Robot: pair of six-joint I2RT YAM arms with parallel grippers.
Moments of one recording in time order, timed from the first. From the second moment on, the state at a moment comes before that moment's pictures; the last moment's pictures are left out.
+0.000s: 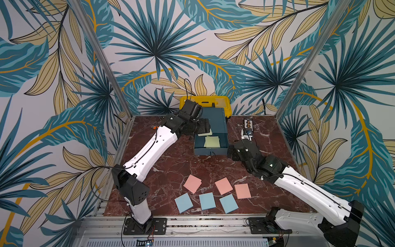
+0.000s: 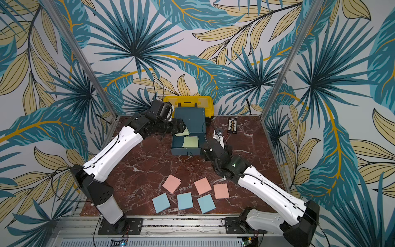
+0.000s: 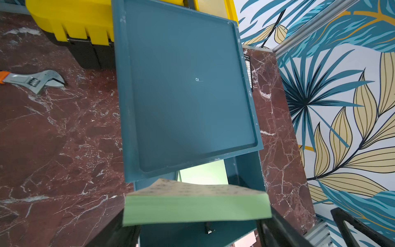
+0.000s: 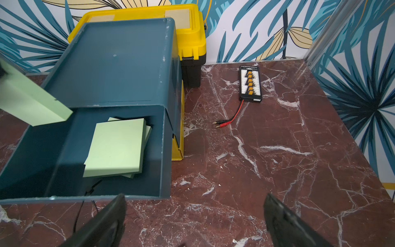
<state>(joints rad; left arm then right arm) -0.61 1.75 1.93 -0.96 0.04 -0.61 0.77 1.15 1.12 -0.68 0.68 0.54</state>
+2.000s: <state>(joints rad) -0.66 1.51 1.74 -0.94 -0.07 -0.54 0.77 1.12 1.08 -0.67 0.70 0.56</state>
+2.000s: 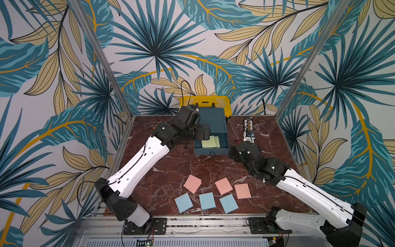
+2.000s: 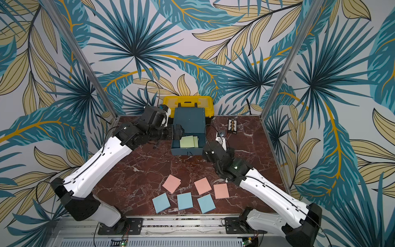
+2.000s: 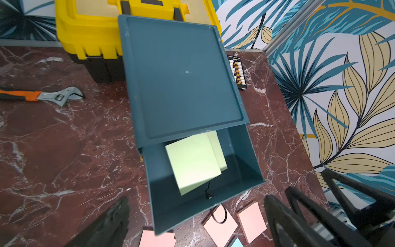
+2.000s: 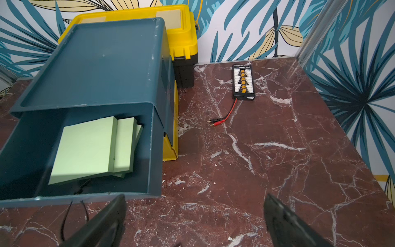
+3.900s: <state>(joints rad) -0.54 1.09 0.97 -0.76 -0.21 -0.92 0.77 1.15 0.76 -0.24 0.49 0.53</state>
